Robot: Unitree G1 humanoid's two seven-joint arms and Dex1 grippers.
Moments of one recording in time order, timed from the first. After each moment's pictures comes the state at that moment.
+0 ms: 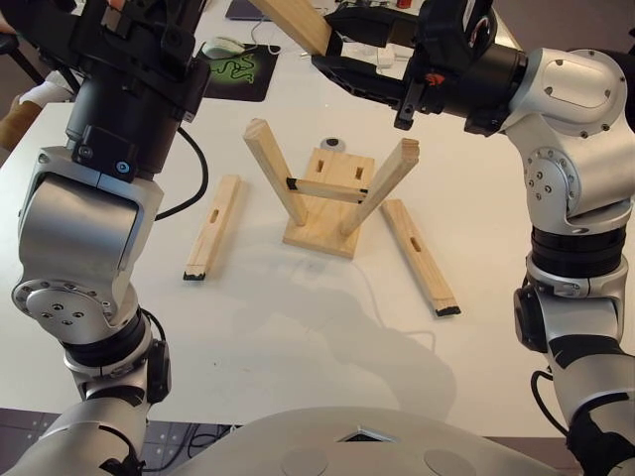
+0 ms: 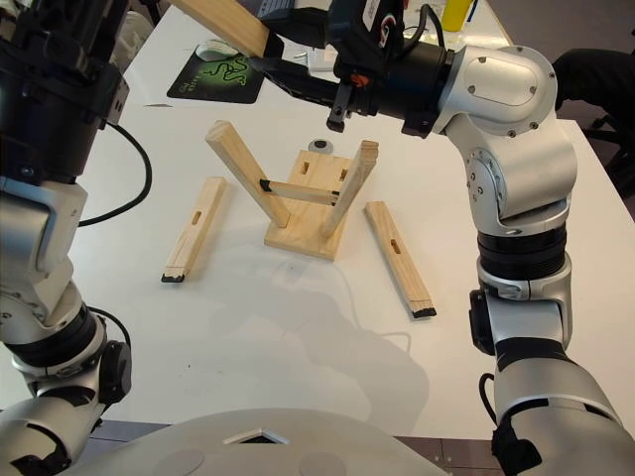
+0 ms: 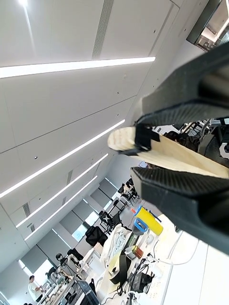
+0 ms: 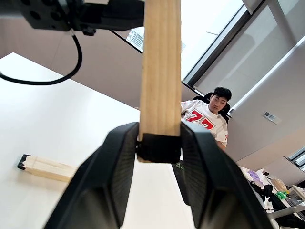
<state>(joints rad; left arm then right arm) -0.50 0.40 0.16 -0.75 -1.67 0.36 0.55 -0.83 -0.52 0.09 -0.24 0.38 0.40 0.91</state>
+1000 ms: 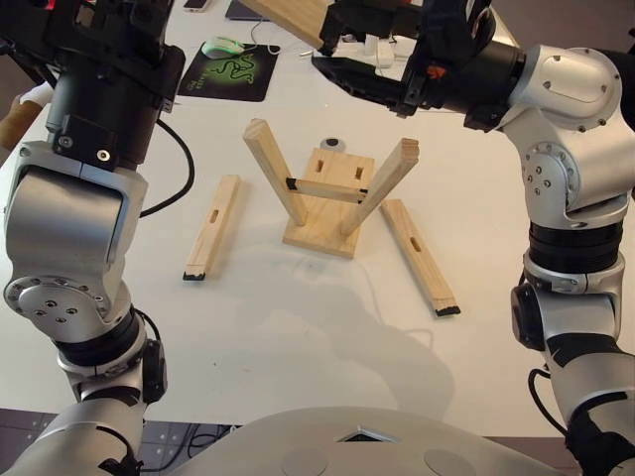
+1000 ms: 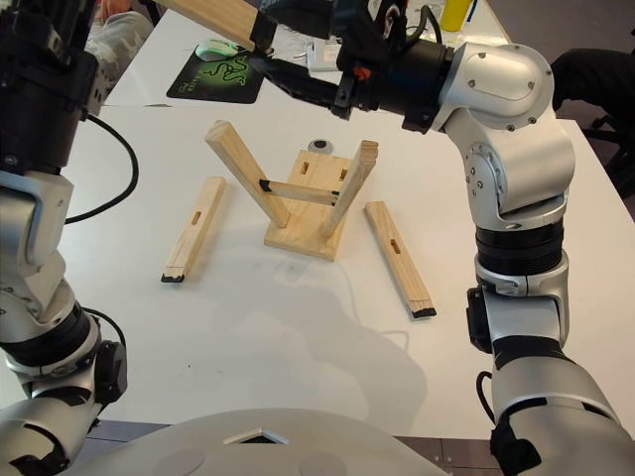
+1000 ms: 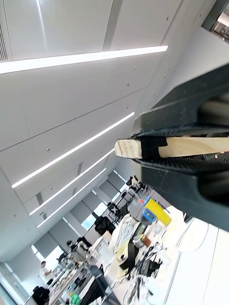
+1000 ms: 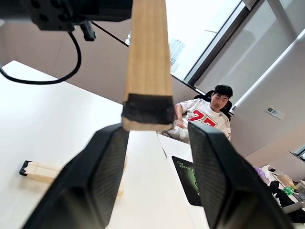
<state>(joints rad) -0.48 0.44 0.21 -0.73 -1.65 0.32 0.55 -0.85 -0.51 0.05 -0.17 0.42 0.42 0.91</state>
